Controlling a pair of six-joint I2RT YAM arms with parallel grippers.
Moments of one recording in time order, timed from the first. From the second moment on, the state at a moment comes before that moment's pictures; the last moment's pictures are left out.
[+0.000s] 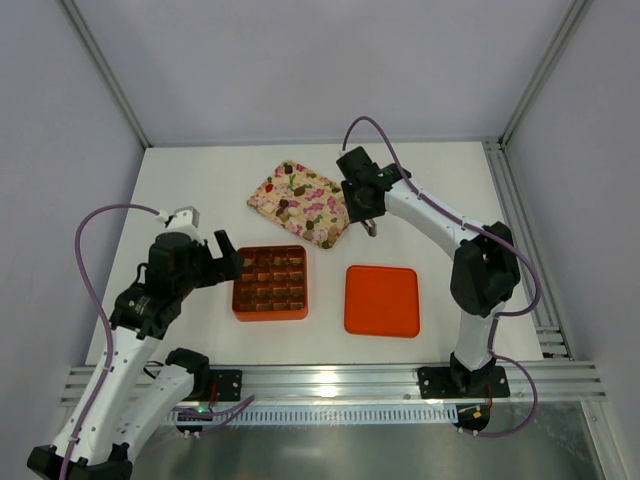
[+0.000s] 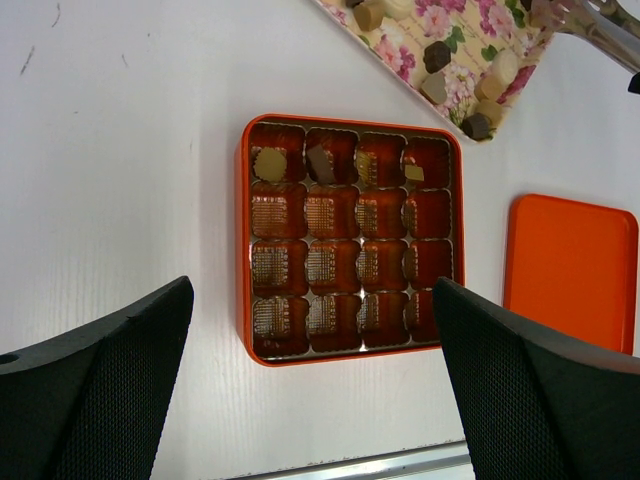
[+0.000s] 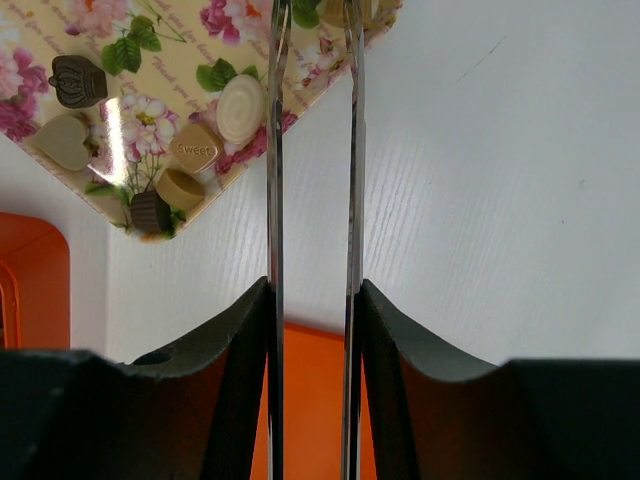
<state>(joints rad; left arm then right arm) -0.32 0.69 0.84 -0.75 -0.08 -0.44 0.59 1.88 1.65 -0.82 0.26 0.27</state>
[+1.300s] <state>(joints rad) -0.32 0.70 0.84 -0.75 -0.08 -0.44 0.54 1.94 1.60 -0.79 0.17 0.26</state>
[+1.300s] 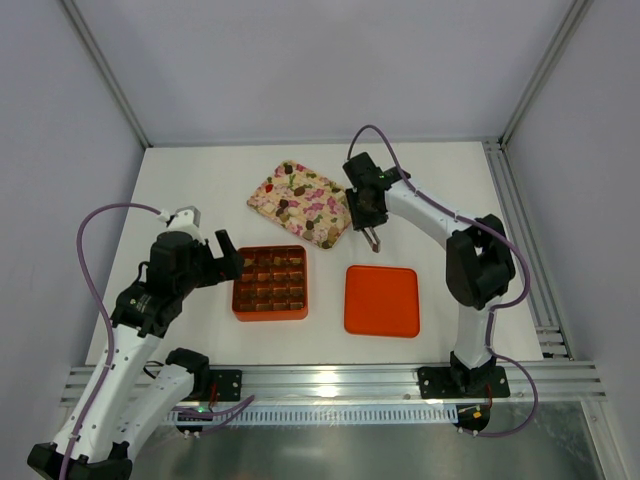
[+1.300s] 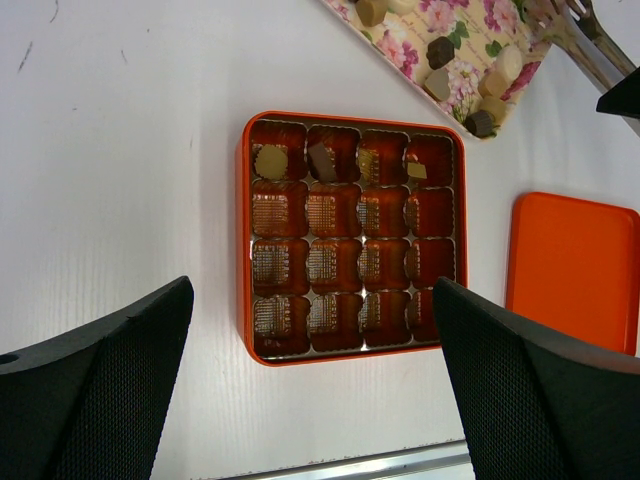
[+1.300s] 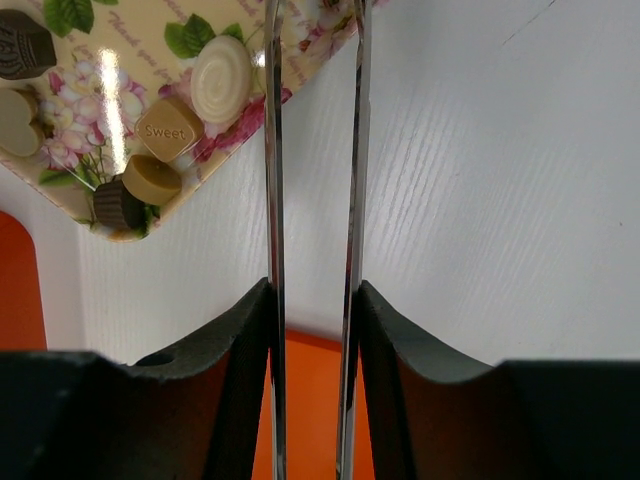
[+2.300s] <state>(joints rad) -0.32 0.70 0.84 -0.75 -0.08 -0.44 0.54 1.83 1.60 -0.80 0.07 0.27</state>
